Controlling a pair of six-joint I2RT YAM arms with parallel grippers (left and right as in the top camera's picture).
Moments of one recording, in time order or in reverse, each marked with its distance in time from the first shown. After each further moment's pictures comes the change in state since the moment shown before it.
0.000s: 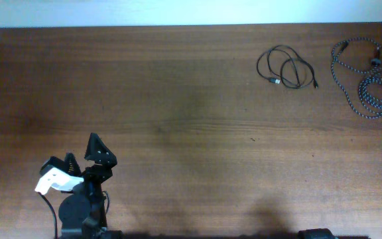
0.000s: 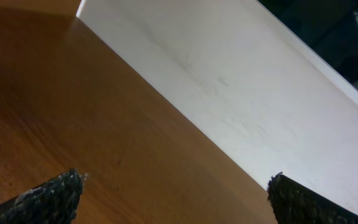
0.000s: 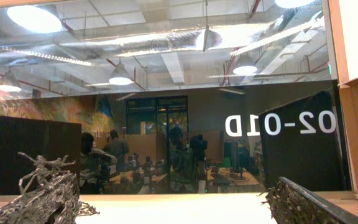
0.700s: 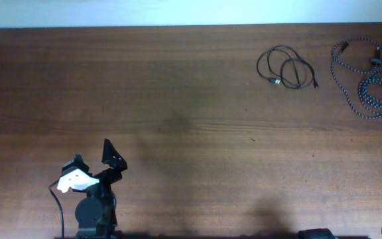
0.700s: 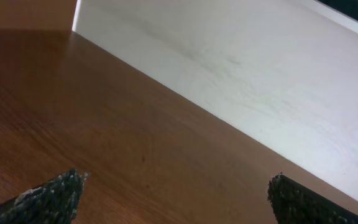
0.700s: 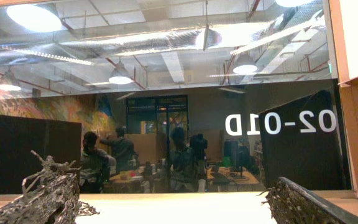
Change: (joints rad) left arm 0.000 -0.149 -0.319 0.231 0.010 0.222; right arm 0.000 0.000 -0.002 -0.003 0.000 0.000
